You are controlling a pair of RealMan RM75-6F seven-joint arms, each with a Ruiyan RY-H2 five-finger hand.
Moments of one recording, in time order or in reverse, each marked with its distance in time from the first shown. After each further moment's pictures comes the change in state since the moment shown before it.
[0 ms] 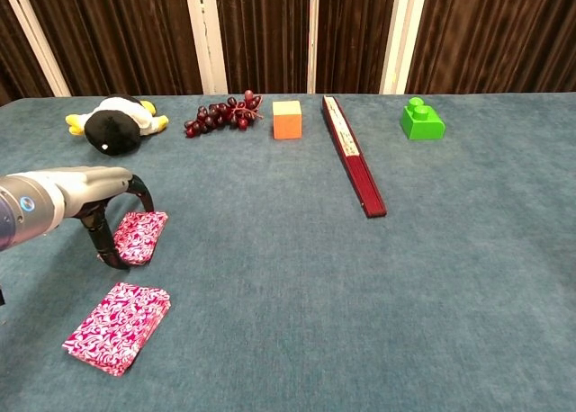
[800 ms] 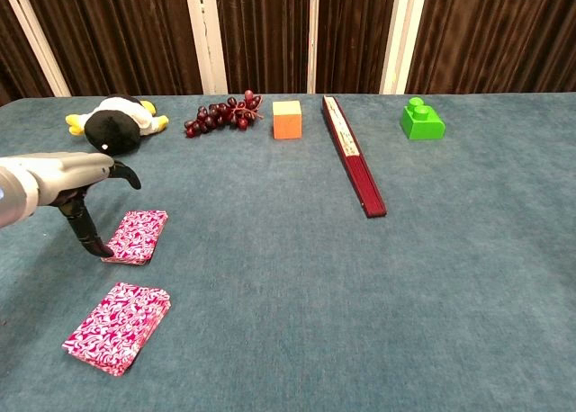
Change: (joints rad) left arm 0.036 0.053 -0.004 -0.042 0.053 0.011 0.004; right arm 0.002 0.001 0.000 -0.001 0.002 -0.005 0.001
